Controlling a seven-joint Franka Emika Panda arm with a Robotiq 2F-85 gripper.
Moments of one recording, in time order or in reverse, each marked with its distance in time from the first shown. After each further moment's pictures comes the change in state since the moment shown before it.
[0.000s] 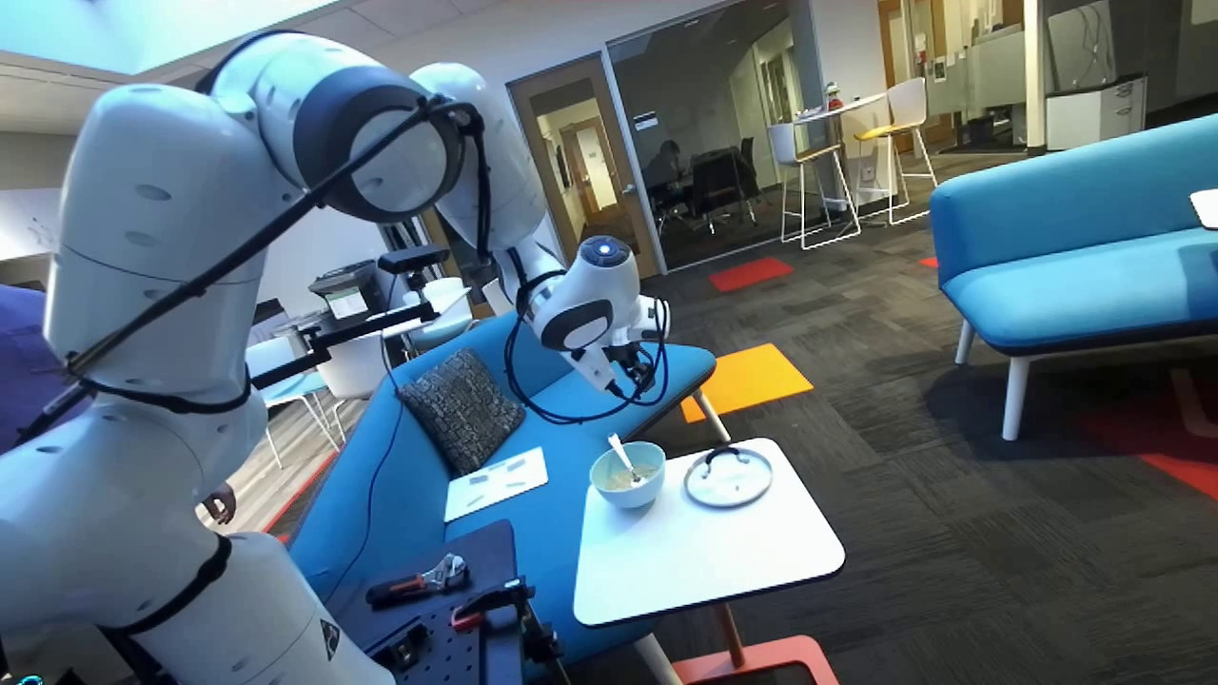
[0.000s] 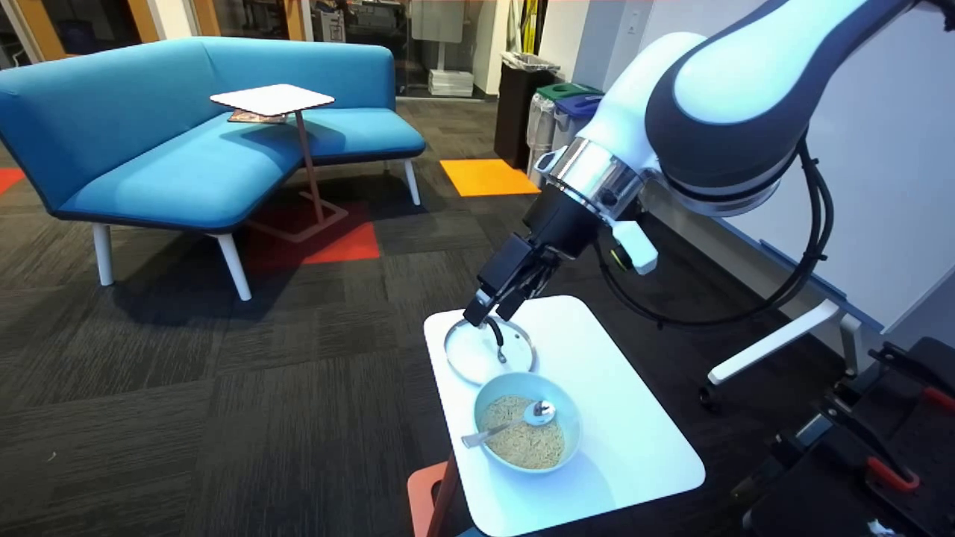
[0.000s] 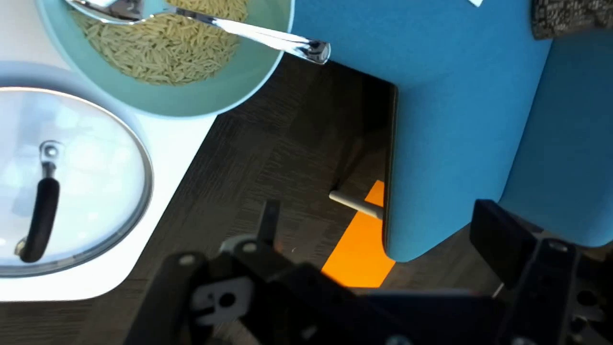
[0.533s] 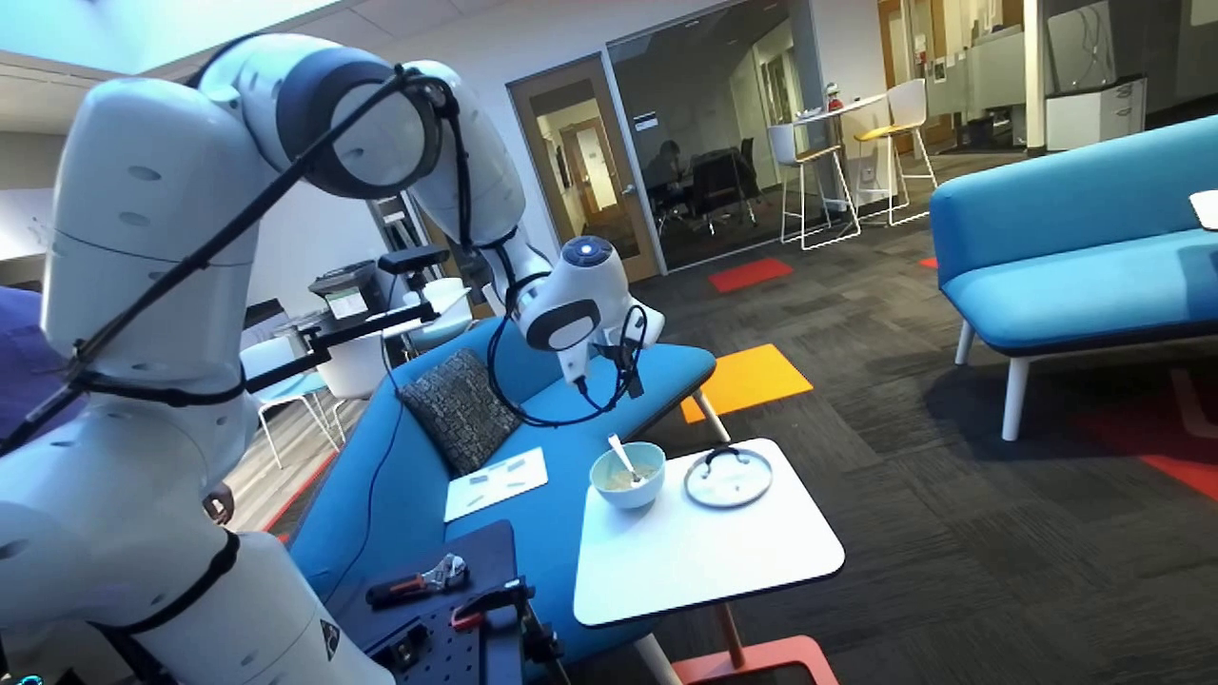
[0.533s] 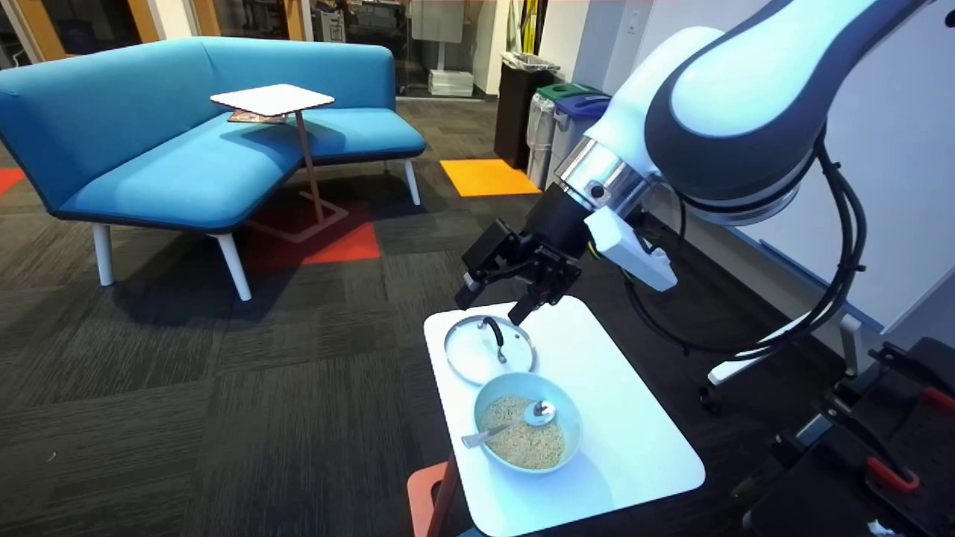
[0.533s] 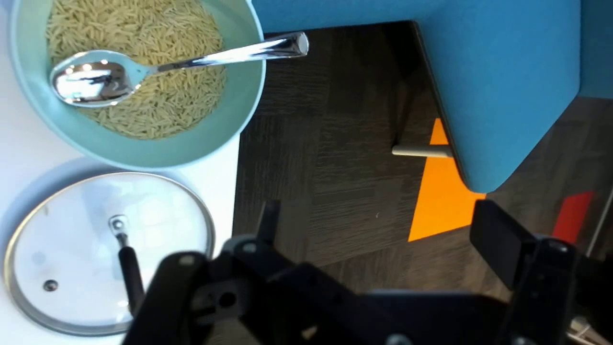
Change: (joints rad) arm 0.127 -0.080 -0.098 -0.025 0.134 0.081 0.367
